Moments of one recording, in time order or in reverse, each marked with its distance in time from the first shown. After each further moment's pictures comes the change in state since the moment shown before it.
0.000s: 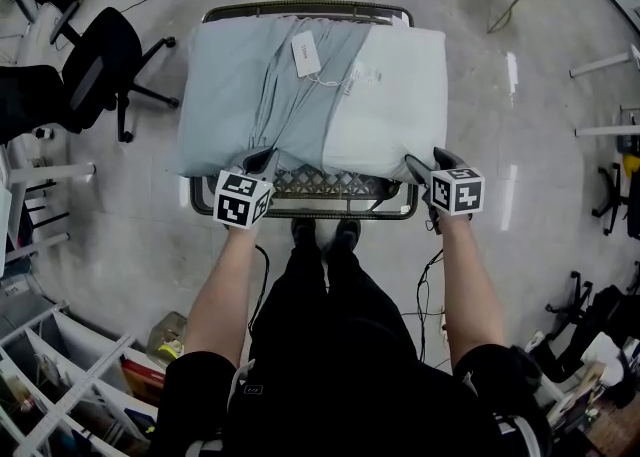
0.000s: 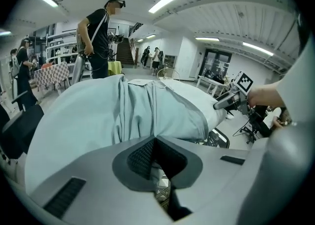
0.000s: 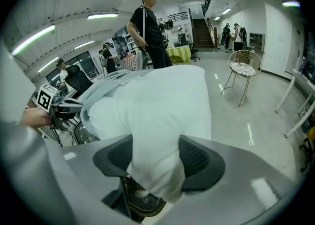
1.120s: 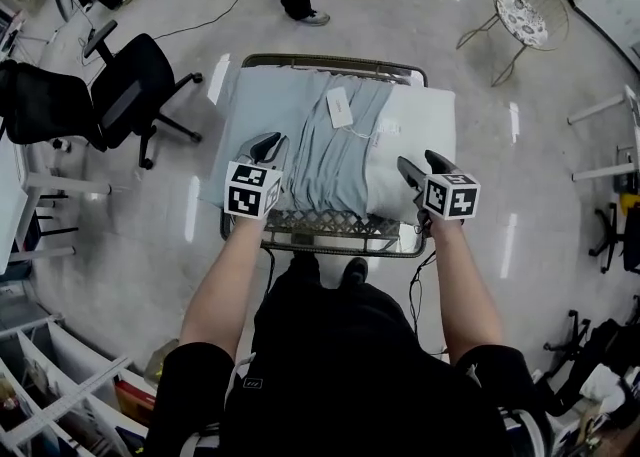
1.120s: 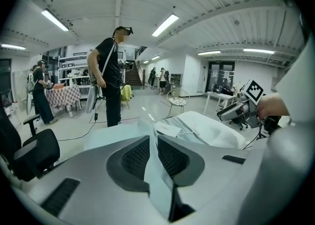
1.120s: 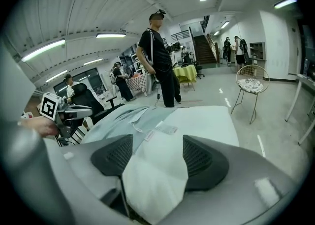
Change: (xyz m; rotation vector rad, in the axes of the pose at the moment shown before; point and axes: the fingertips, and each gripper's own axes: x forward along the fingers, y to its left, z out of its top) left arm -0.049 0.078 0.128 0.029 -0.234 0.117; right arm 0.003 0.078 0.138 0.006 -0.218 0.071
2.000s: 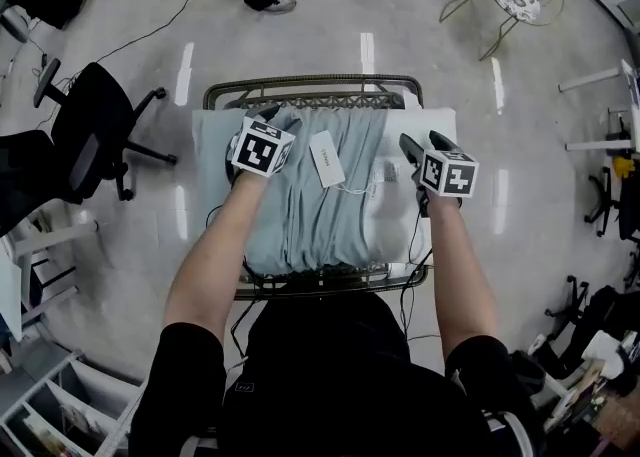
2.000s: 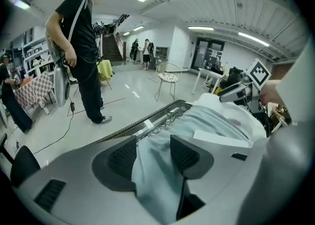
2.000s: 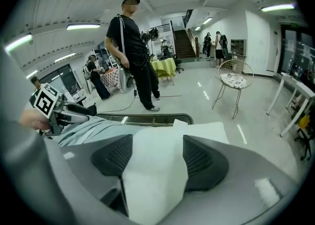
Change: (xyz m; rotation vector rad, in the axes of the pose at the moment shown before) left arm 0.225 0.058 0.041 0.133 0.323 -0.194; right arm 0.121 -0.108 0.074 0.111 0.073 -0.240
